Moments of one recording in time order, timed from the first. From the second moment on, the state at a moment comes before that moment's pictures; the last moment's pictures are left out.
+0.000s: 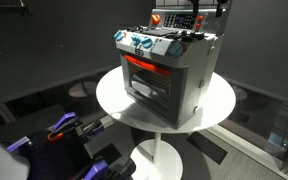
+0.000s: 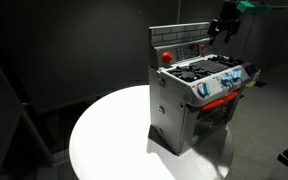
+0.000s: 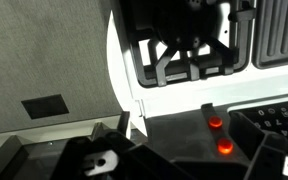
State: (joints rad) arm -0.05 0.24 -0.08 -1.72 0.01 2.13 0.08
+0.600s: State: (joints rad) arm -0.05 0.29 -0.08 -1.67 0.01 2.14 0.09
